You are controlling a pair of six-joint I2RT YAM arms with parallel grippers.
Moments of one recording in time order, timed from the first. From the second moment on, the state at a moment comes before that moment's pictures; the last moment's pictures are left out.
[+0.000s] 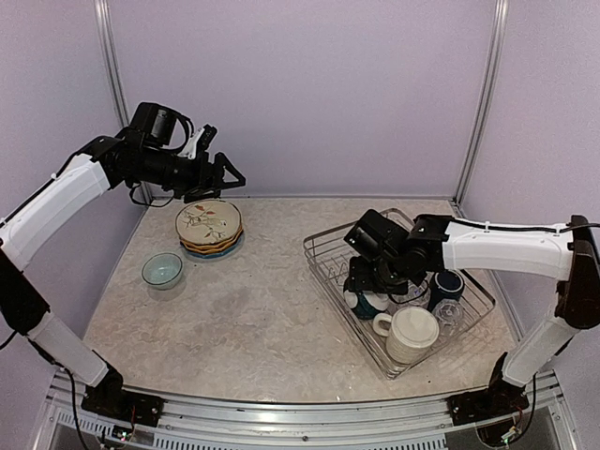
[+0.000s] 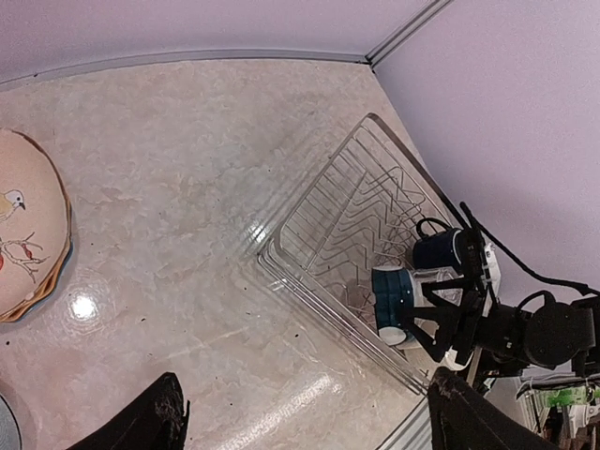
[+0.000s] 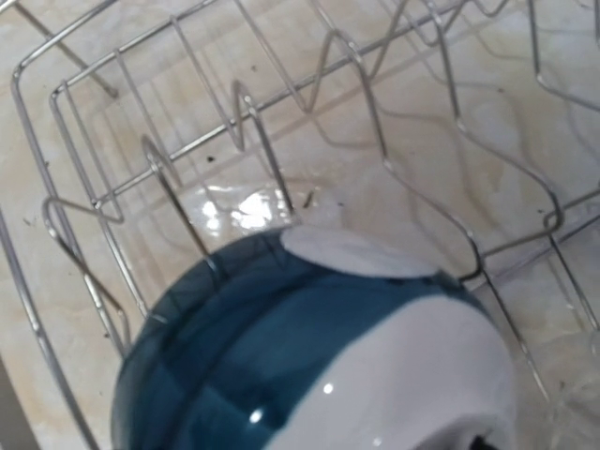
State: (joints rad) left arm -0.47 1.51 1.61 -0.76 0.41 -0.39; right arm 0.95 1.58 1.20 -0.75 0.41 0.92
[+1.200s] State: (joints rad) left arm -0.49 1.53 1.61 -0.76 0.44 -0.40; right arm 0.93 1.39 1.14 -0.98 0.47 0.90
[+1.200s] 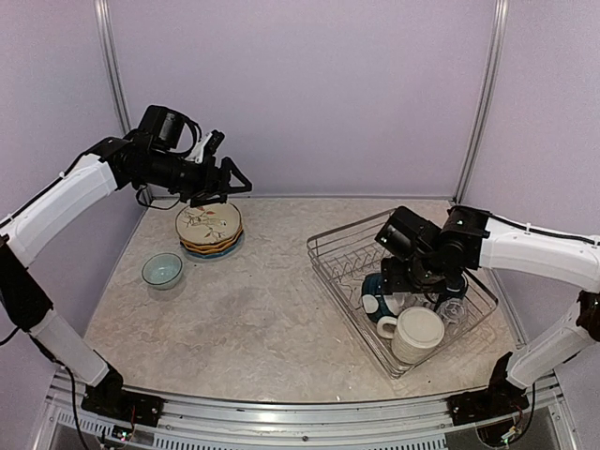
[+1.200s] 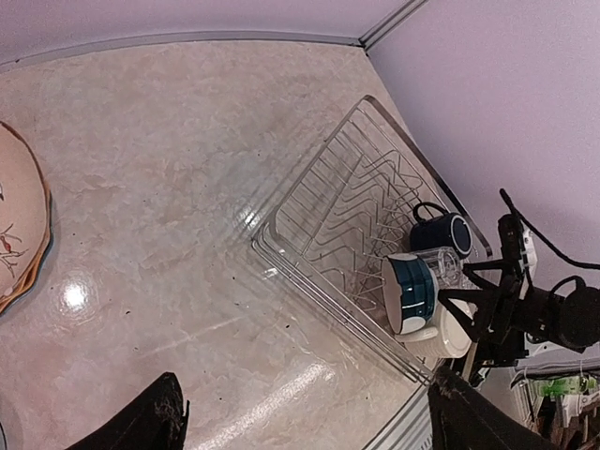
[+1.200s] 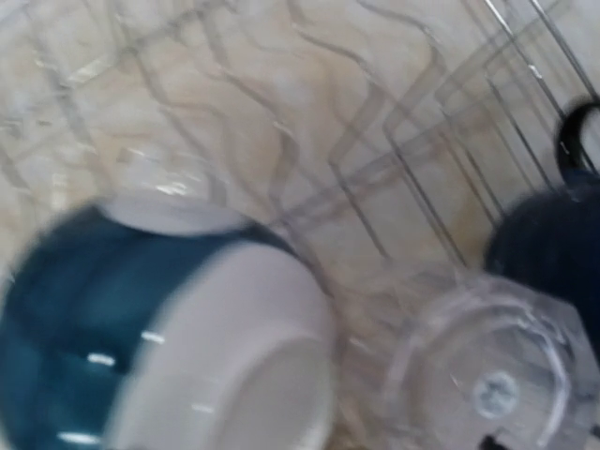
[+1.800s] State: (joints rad) left arm -0.49 1.56 1.61 -0.76 0.47 -0.41; right arm 0.98 1.72 1.40 -1.06 0.47 0.95
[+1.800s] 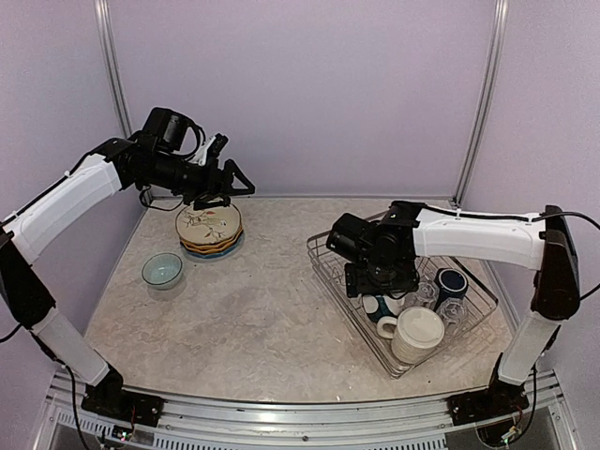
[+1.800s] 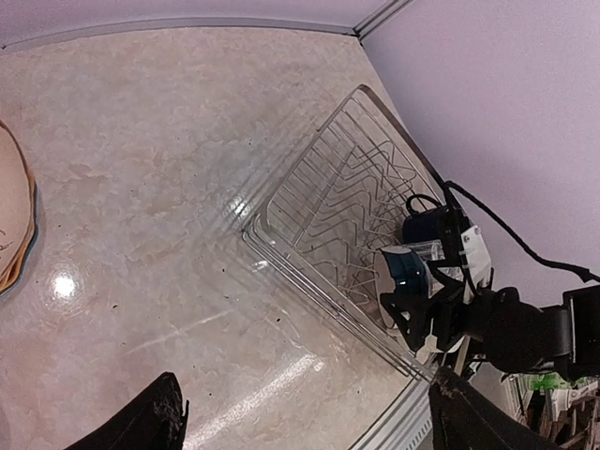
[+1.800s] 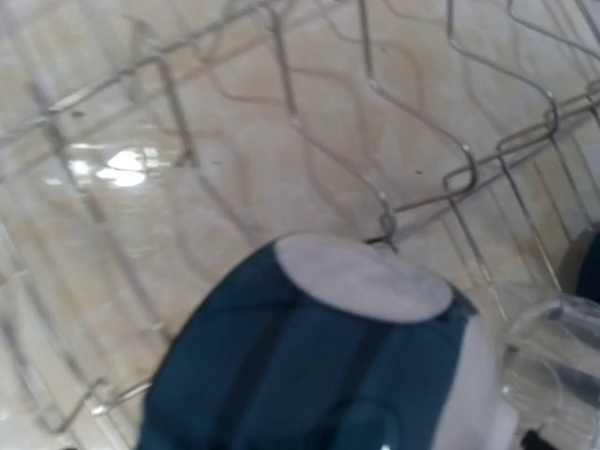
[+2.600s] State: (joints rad) left arm -0.47 1.56 1.61 -0.76 0.50 -0.42; right arm 1.00 1.82 1.43 -1.18 0.56 1.12
